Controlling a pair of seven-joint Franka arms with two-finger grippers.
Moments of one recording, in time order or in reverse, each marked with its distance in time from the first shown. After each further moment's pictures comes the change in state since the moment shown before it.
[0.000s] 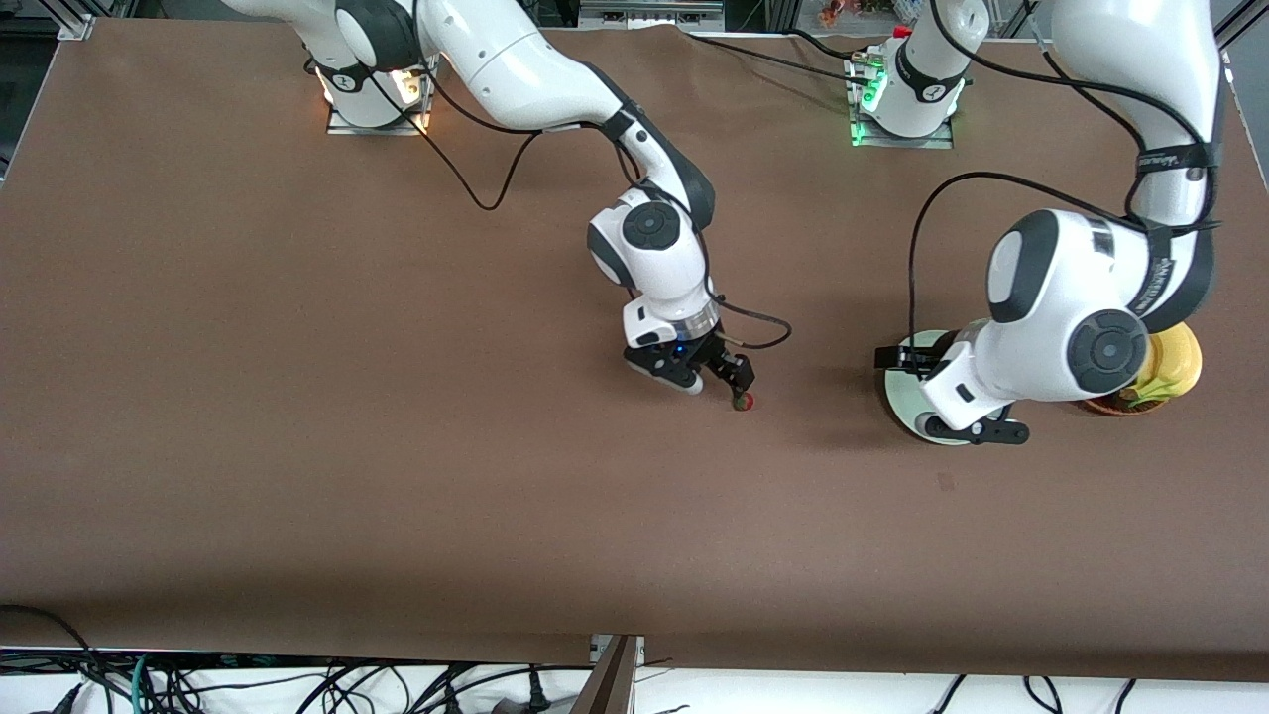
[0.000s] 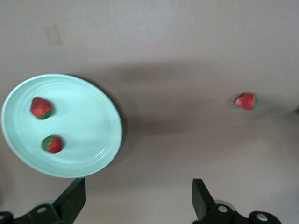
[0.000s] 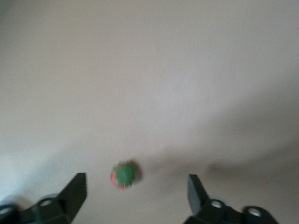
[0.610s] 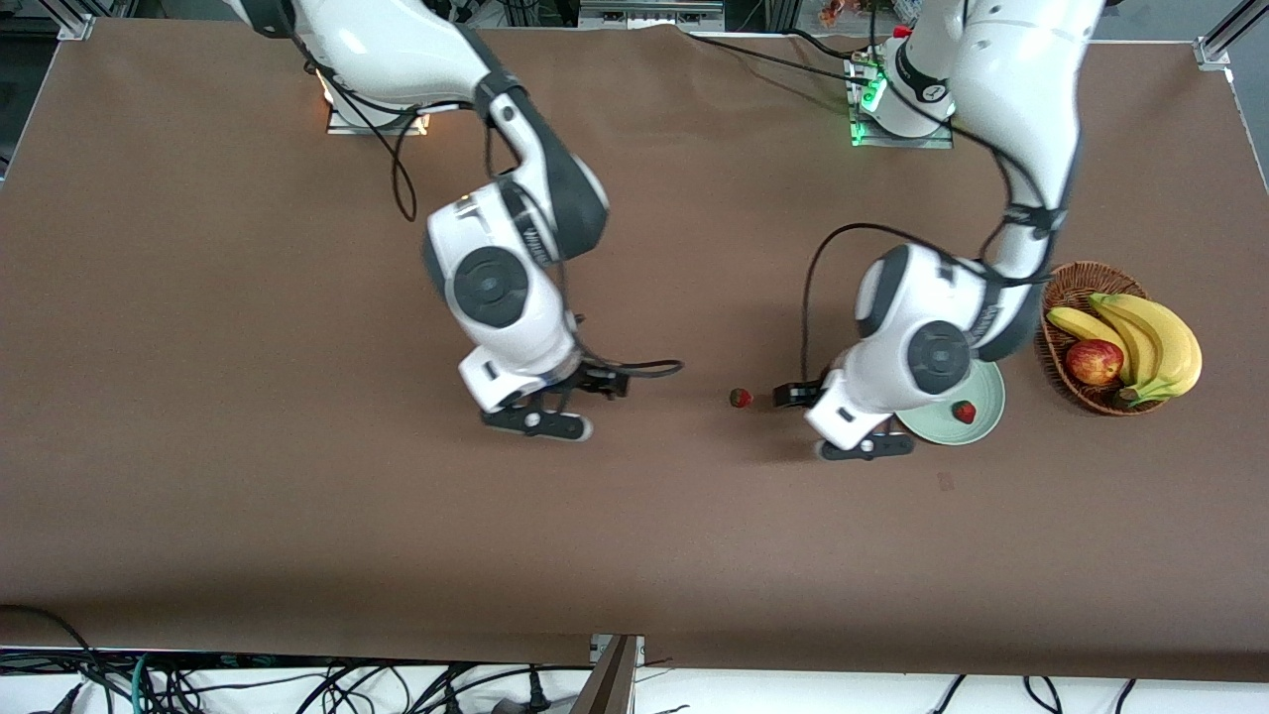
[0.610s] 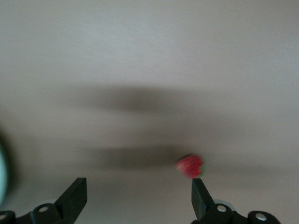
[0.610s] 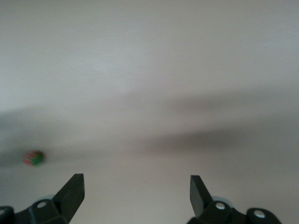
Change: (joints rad) left arm -0.183 0.186 -0.007 -0.009 -0.064 0.367 -0.317; right arm -0.272 -0.246 -0.008 0.013 -0.003 -0.661 -0.678
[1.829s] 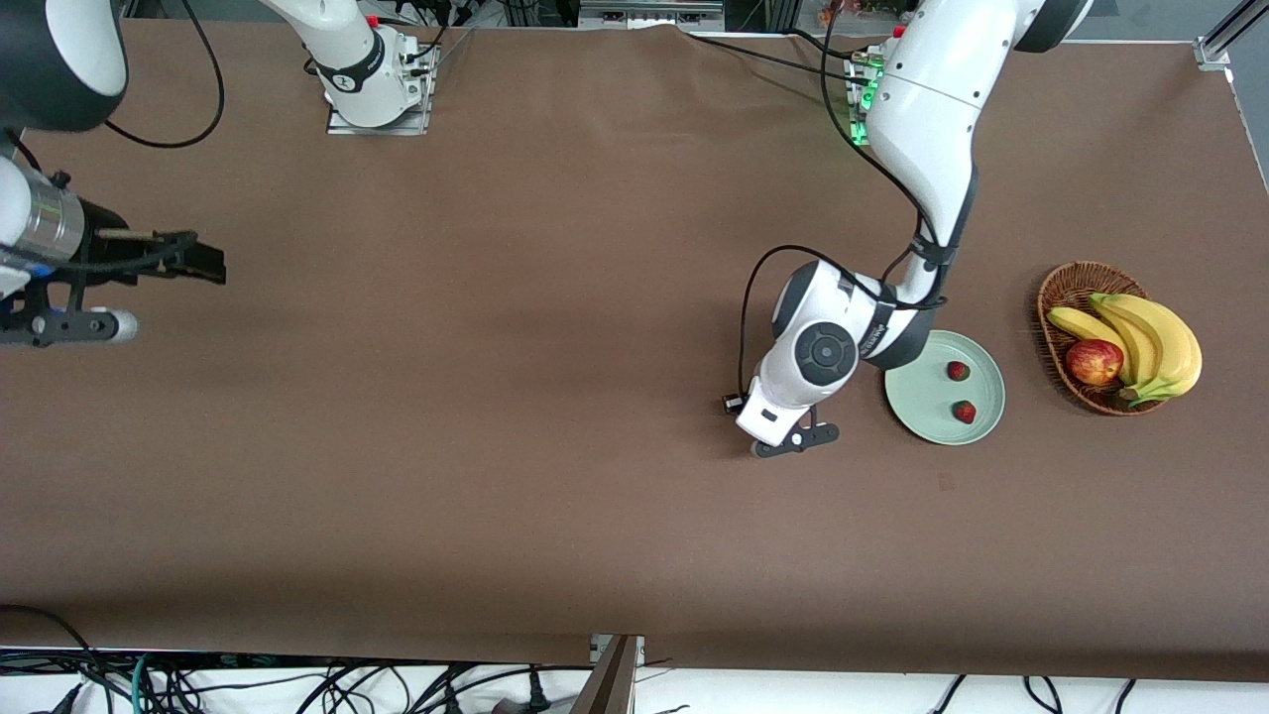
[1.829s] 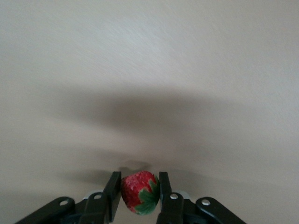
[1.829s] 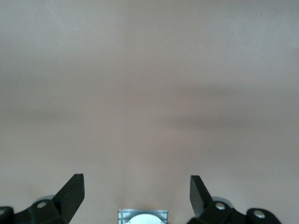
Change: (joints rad) left arm -0.077 0.099 0.030 0.019 0.000 0.091 -0.182; right arm -0.508 -0.586 0.174 -0.350 -0.329 -0.411 -0.508
